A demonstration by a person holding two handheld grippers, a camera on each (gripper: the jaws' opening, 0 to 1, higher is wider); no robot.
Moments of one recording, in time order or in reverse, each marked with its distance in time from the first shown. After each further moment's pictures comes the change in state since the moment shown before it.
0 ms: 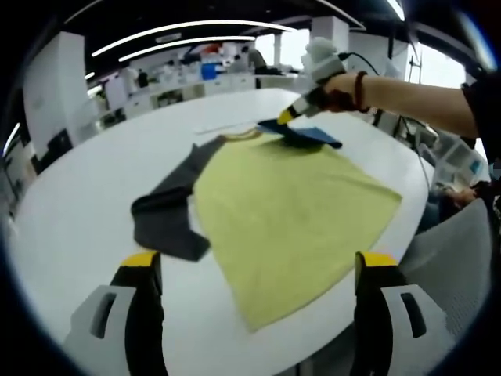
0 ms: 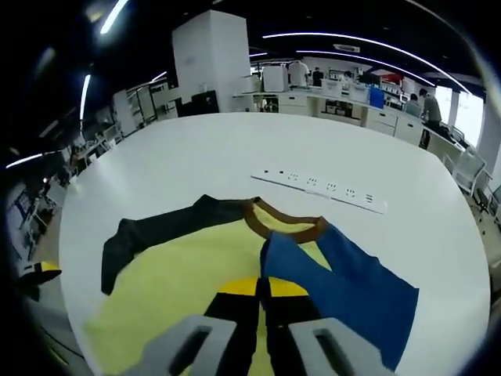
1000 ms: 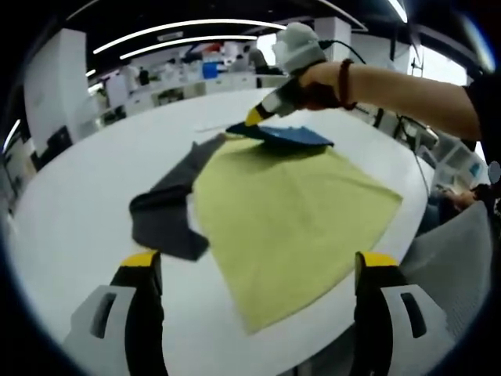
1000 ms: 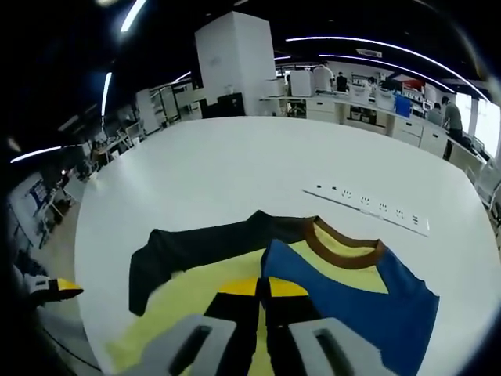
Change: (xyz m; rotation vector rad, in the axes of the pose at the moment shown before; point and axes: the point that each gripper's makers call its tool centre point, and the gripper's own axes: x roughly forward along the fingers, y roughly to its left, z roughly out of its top) left arm 0.004 0.001 -0.001 -0.011 0.003 -0.008; right arm 0.020 0.079 0.025 -0.057 -0.021 0.121
